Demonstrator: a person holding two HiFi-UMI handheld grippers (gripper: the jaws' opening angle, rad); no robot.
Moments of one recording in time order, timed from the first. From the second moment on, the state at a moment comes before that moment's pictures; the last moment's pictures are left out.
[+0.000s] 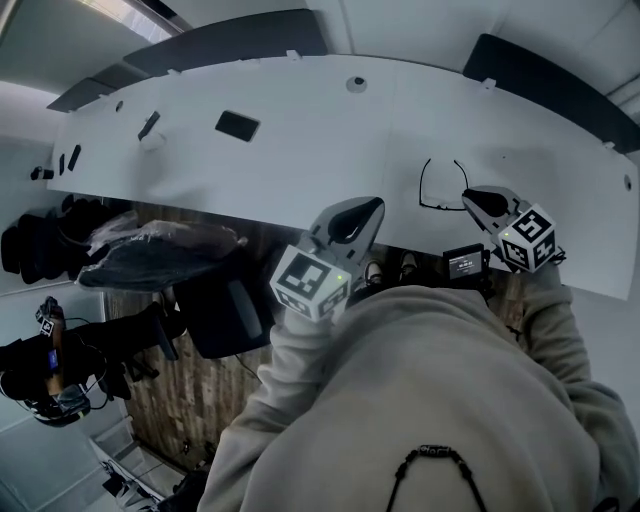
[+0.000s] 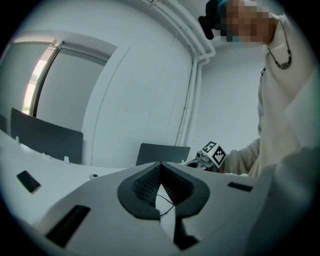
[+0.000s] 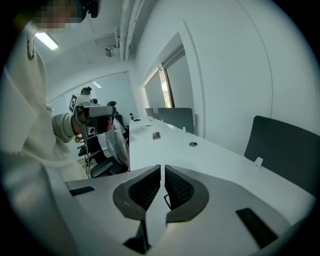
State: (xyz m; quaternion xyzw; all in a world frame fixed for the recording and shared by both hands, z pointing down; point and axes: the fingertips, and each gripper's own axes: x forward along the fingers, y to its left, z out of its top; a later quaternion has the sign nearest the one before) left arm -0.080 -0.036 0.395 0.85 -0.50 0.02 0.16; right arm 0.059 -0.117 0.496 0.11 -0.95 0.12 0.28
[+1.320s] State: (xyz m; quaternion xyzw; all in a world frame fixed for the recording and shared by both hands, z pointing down) left arm -0.141 0.019 0.419 0.77 -0.61 0.02 0.20; right arm 0.057 -0.132 0.647 -0.01 -0.88 0.04 0.48
